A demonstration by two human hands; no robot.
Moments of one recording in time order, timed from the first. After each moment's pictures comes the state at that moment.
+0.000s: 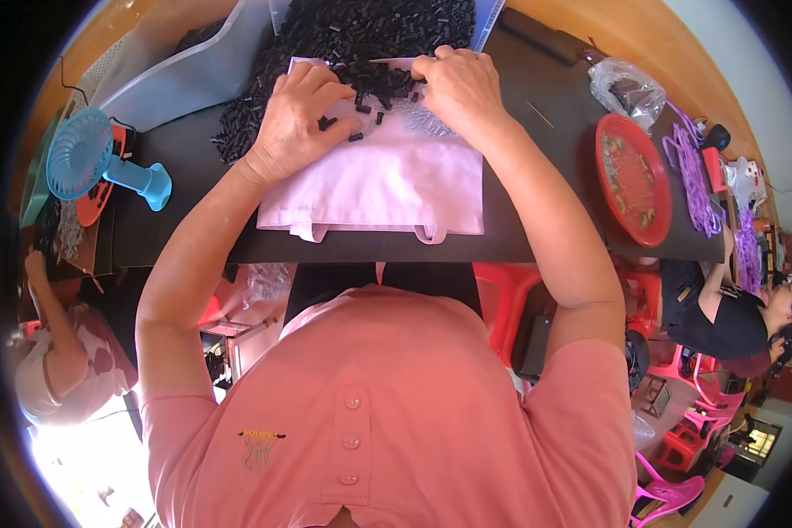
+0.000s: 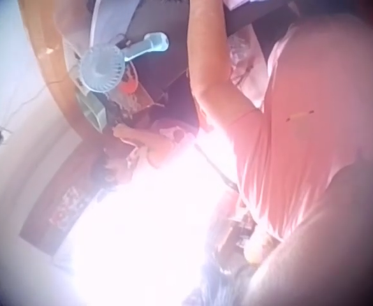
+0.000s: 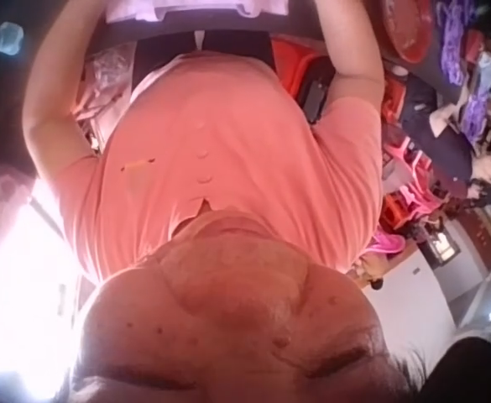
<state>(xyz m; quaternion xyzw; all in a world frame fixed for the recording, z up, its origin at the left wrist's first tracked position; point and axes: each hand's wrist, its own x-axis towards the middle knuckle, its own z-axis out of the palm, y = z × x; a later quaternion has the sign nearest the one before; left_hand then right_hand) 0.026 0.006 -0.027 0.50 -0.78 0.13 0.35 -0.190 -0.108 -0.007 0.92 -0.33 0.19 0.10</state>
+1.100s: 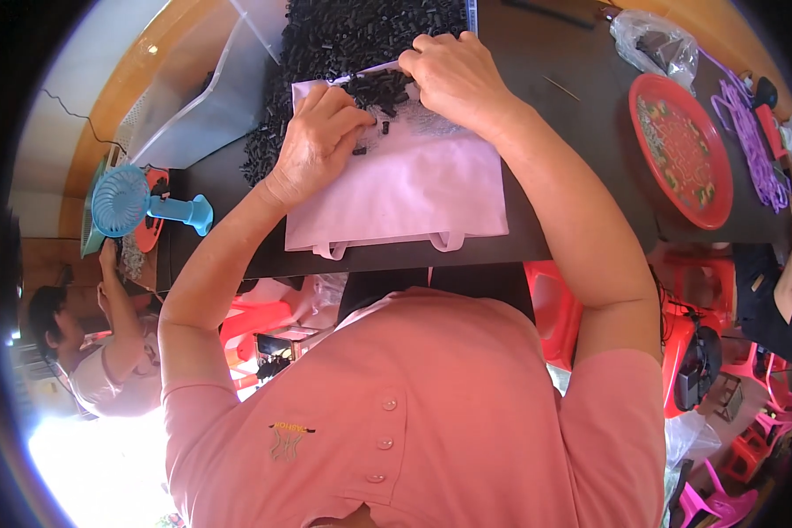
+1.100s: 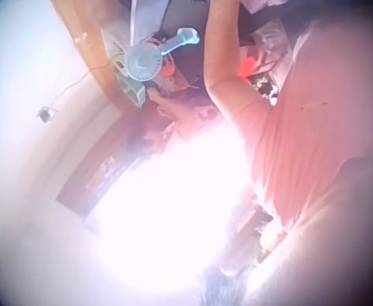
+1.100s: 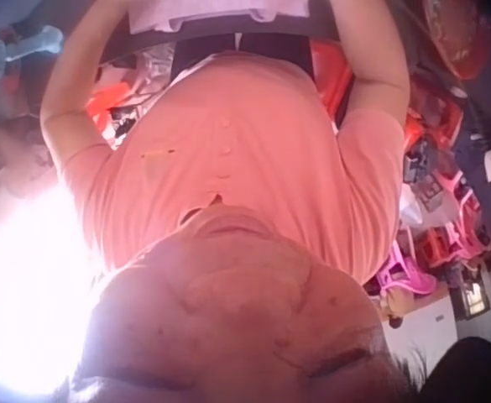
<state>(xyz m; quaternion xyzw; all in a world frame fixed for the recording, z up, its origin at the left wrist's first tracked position) 0.008 0.005 -0.011 0.46 -0.84 0.10 0.27 -0.196 -0.114 -0.015 0.92 -0.26 0.28 0.08</state>
